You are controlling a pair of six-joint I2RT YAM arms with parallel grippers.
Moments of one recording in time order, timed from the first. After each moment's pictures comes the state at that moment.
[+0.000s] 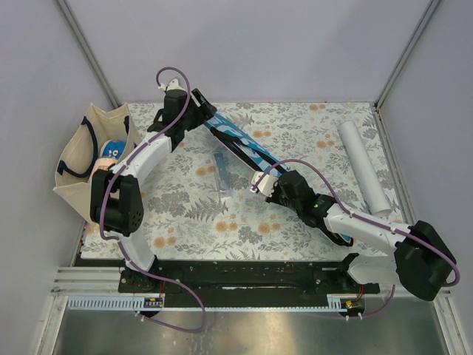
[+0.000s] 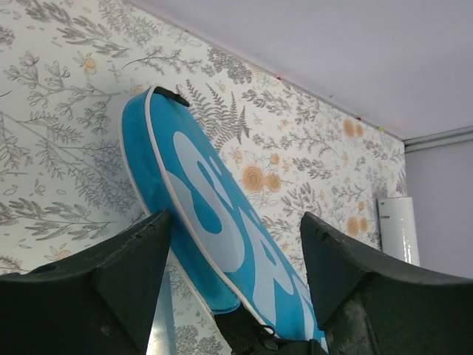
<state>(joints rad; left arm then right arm) -0.27 1.77 1.46 -0.08 0.02 -0.73 0.78 1.24 0.67 -0.03 0.19 -0.62</state>
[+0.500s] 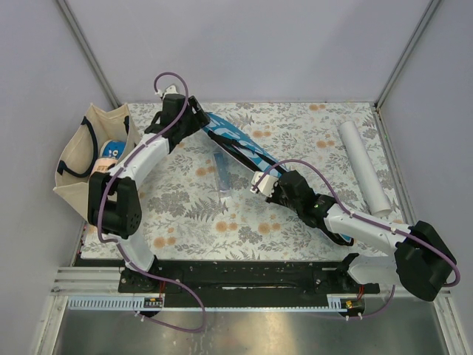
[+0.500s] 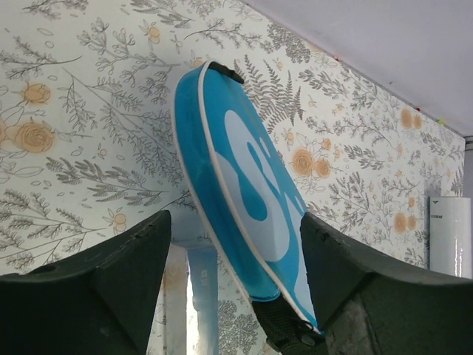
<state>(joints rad) -0.25 1.75 1.42 -0.20 -0.04 -0.69 0.78 1.24 0.66 -0.03 0.19 -0.62</state>
